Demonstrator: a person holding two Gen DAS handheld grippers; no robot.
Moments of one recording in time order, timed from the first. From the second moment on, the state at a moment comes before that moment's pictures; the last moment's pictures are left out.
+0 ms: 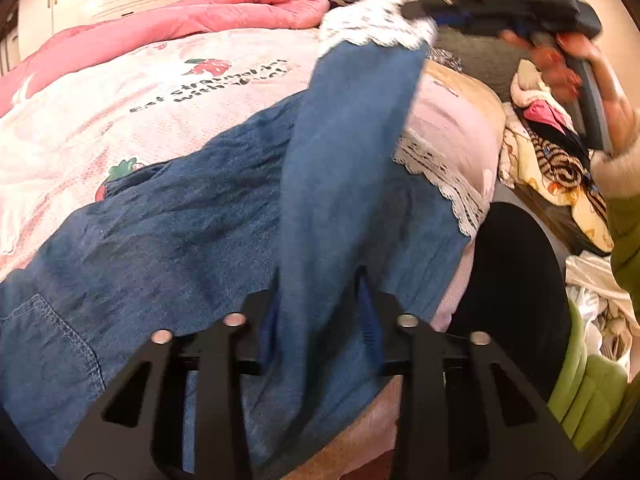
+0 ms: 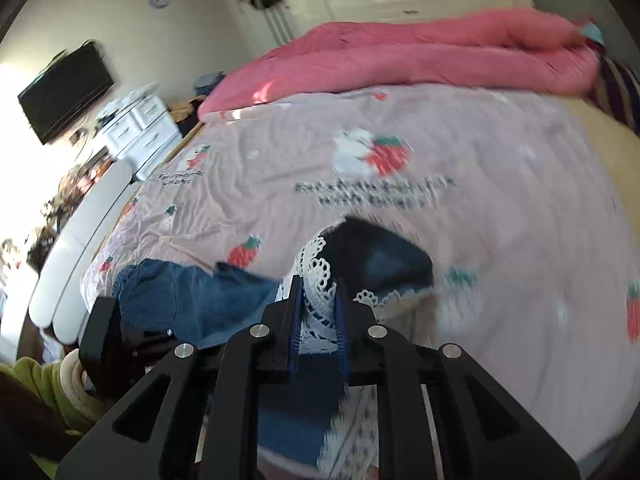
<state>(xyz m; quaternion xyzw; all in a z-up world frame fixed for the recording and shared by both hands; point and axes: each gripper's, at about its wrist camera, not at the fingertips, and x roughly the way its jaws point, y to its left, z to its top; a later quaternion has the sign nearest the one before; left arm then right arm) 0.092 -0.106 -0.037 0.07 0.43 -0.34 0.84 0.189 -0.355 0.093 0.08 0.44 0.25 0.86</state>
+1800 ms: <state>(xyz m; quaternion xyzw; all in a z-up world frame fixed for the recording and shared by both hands) 0.035 0.059 0.002 0.03 0.42 -0.11 0.90 0.047 -0.236 0.018 -0.20 0.41 0.32 0.83</state>
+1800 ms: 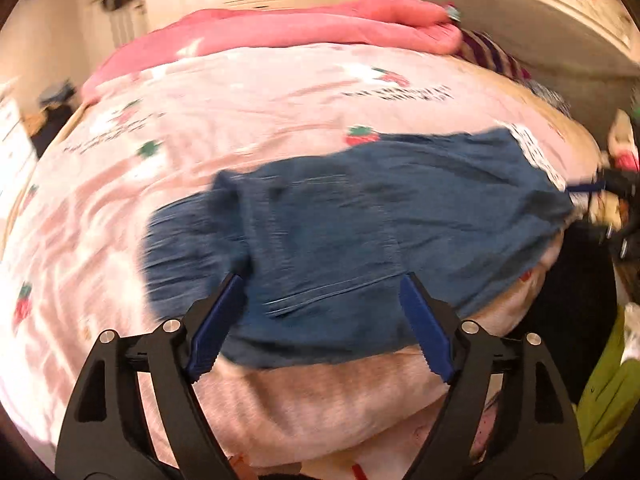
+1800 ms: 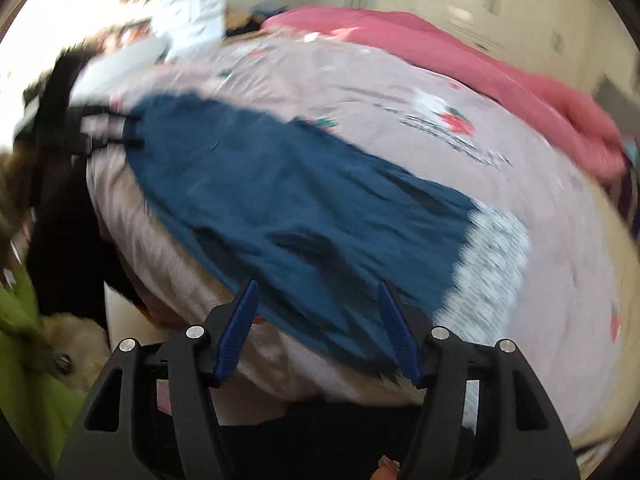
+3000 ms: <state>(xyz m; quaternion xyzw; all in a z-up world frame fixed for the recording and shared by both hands) 0.029 0.139 0.009 -0.08 0.42 -0.03 0.90 0.060 -0.195 0.011 -0.19 0.43 0.43 0.77</state>
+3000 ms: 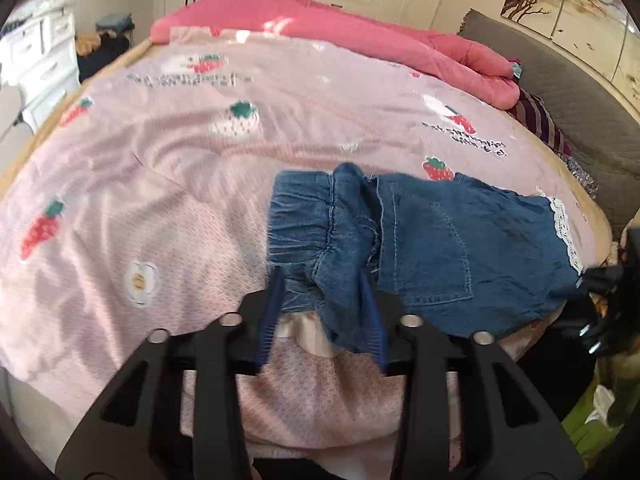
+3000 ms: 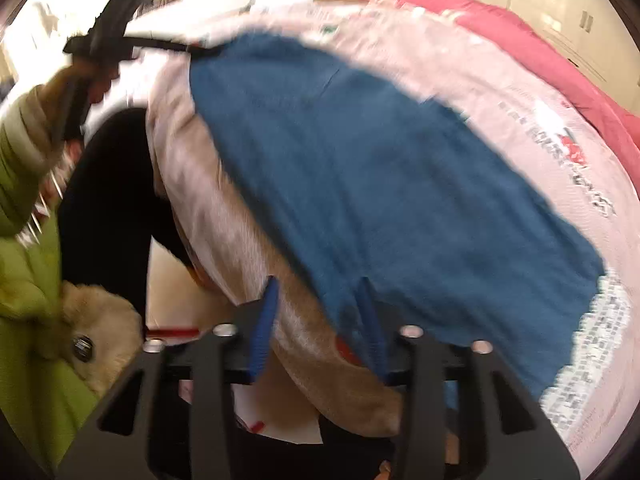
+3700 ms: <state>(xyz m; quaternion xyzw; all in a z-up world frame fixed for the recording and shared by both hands) 0.095 0.041 -0.005 0.05 0.44 -0.14 0.89 0.254 -0.119 0.015 -0.12 0.51 0.40 0.75</state>
